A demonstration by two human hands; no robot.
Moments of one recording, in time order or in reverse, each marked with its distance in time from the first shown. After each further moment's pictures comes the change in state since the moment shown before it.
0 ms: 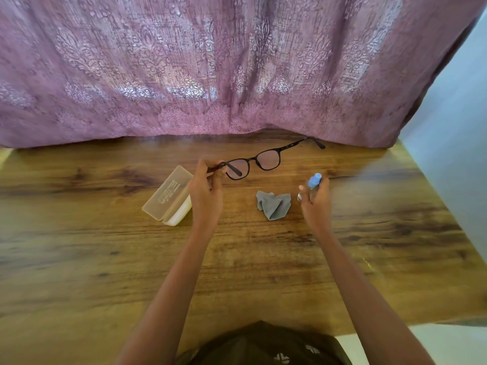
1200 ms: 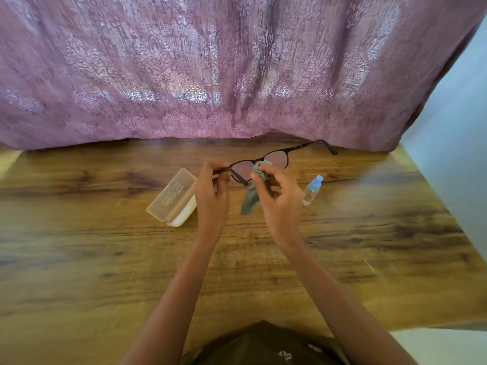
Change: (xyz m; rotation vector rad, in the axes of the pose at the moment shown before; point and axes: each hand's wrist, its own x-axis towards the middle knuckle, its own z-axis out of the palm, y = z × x) left_hand -0.006 0.007 -0.002 0.003 0.003 0.088; right_hand -0.064 -0.124 0.036 0.211 0.049 -0.375
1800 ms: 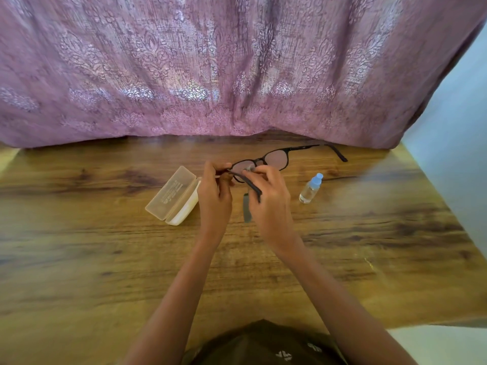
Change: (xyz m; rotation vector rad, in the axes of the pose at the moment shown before) left_hand -0.006 0.004 0.004 -0.044 -0.033 0.034; right_hand -0.004 -0.007 0.005 -0.404 -0.129 -0.337
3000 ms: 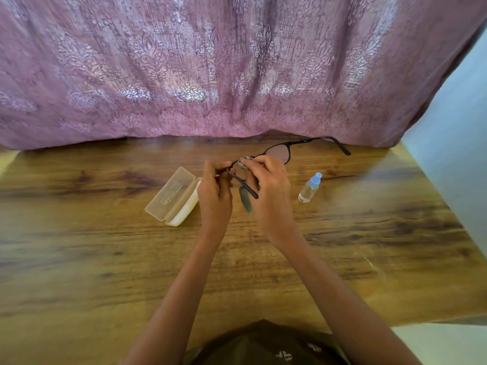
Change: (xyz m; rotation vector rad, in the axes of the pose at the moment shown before) left_hand 0.000 0.002 0.001 -0.010 0.024 -0.017; right_hand 0.018 -0.007 -0.003 -0.030 0.003 0.037
